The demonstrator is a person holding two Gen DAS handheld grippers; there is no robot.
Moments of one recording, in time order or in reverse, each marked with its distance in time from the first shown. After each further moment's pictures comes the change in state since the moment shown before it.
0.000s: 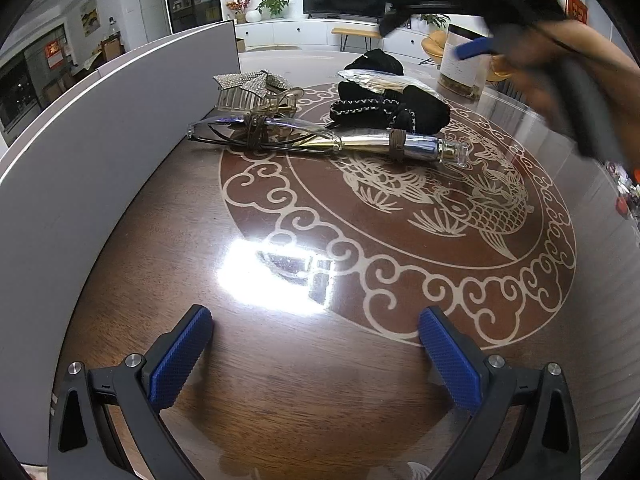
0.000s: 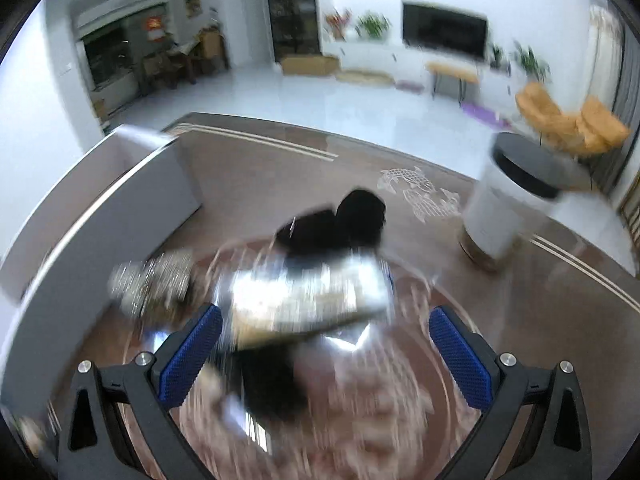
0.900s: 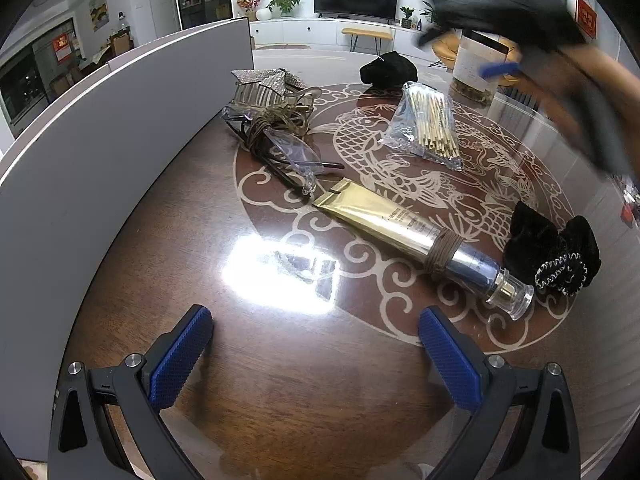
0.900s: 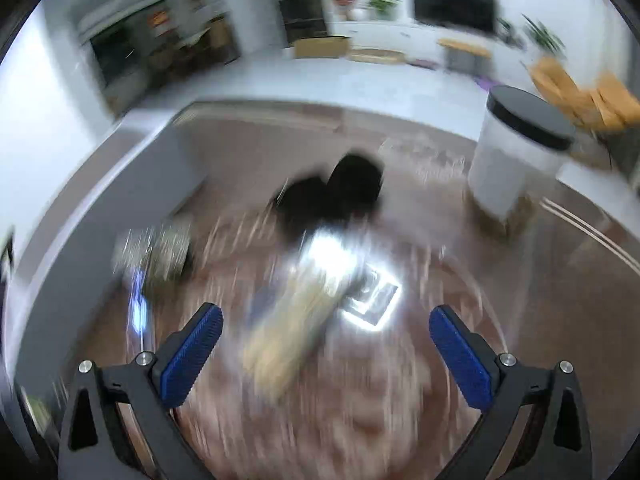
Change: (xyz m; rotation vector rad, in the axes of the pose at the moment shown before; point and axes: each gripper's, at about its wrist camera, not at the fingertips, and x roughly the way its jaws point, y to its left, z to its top) left arm -0.001 0.006 0.001 -0.028 0.004 0.020; right arm 0.010 -0.029 -0.016 0.060 0.053 0.075
